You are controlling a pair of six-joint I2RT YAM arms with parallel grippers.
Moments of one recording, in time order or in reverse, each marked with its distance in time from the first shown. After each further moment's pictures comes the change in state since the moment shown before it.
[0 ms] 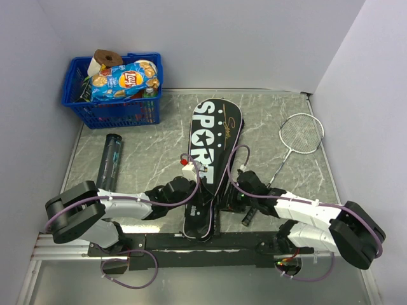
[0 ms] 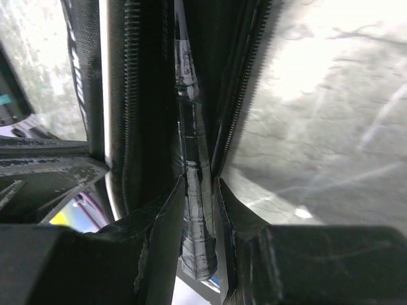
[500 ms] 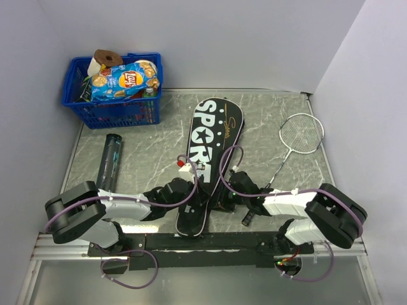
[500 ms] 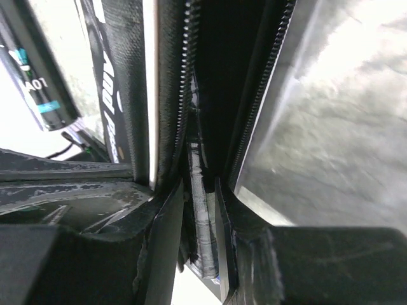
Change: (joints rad) left arm 0.006 0.000 -0.029 -0.001 -0.027 -0.010; right arm 0.055 0.224 -0.014 0.342 -0.037 0.163
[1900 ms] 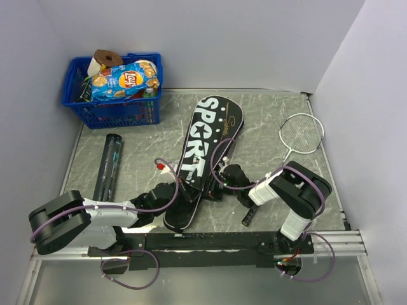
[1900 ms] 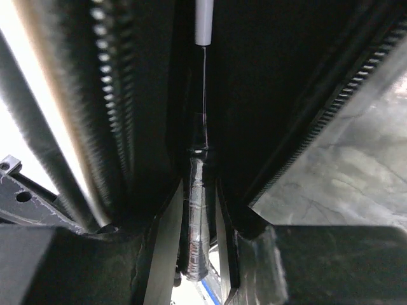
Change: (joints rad) left arm 0.029 -0.154 -0.178 0.139 -0.129 -0.174; right arm -0.063 0.377 0.095 0.487 -0.105 0.024
